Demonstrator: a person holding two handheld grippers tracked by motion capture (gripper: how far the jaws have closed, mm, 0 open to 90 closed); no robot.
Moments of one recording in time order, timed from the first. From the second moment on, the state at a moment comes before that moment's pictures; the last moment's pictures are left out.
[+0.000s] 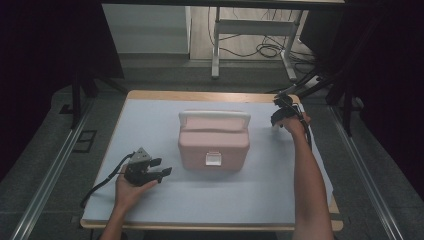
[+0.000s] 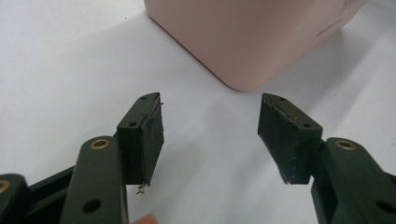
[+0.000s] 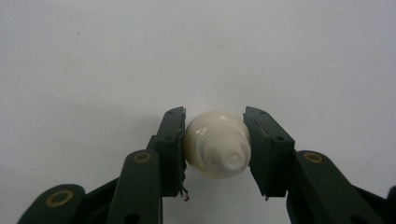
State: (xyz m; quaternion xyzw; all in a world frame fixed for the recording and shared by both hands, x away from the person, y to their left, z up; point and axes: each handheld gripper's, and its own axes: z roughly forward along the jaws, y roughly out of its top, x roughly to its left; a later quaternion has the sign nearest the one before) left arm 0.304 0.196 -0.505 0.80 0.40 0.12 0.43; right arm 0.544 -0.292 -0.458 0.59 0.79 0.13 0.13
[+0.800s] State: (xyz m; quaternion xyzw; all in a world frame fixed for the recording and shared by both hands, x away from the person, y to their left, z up) left arm 0.303 0.197 -0.504 0.80 0.40 0.11 0.43; right arm 0.450 -0.265 -0.432 0.47 0.86 0.16 0.11
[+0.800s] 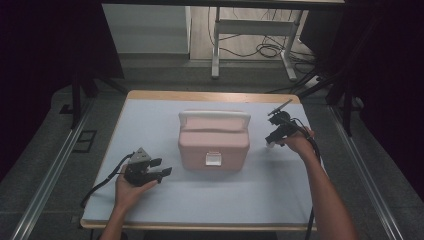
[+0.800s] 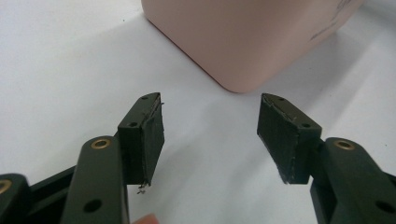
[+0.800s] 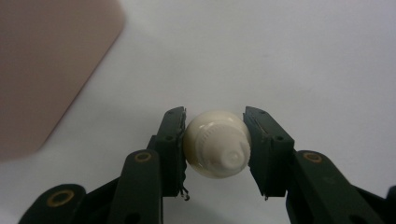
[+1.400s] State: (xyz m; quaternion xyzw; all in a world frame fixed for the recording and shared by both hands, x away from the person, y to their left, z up) left arm 0.302 0.195 -0.506 0.80 0.40 0.11 0.43; right arm 0.406 -0.243 -0.457 0.40 0.90 0.15 0.09
